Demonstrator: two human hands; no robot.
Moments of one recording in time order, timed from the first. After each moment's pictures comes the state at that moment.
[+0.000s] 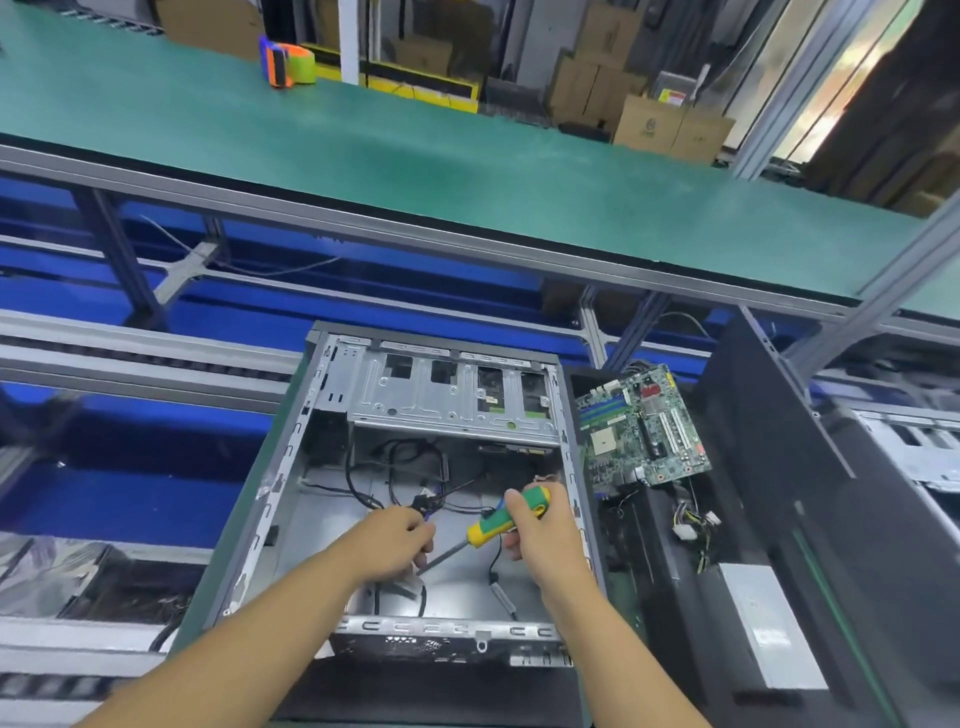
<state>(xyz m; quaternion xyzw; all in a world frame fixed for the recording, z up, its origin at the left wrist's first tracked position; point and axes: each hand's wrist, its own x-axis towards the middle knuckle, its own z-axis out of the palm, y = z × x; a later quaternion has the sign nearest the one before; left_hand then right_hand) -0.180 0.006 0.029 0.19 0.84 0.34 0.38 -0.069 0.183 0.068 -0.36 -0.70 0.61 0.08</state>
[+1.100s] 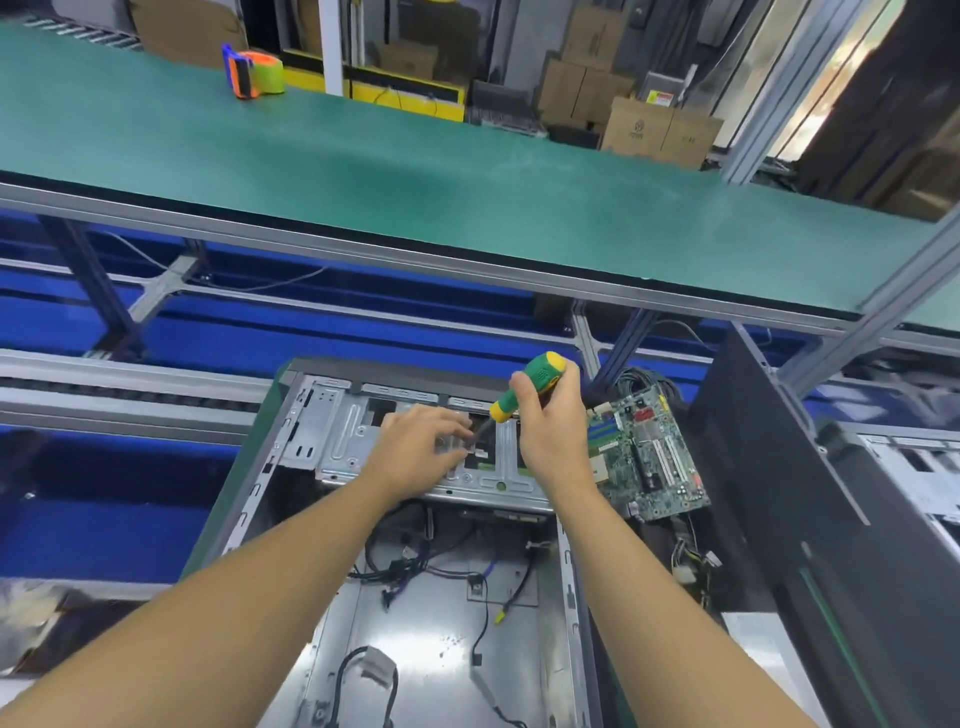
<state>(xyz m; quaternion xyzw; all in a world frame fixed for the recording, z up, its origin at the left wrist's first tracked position) -0.283 0.110 0.077 0.38 0.87 0.31 0.08 -0.187 0.258 0.145 -0.19 -0.80 0.49 0.29</state>
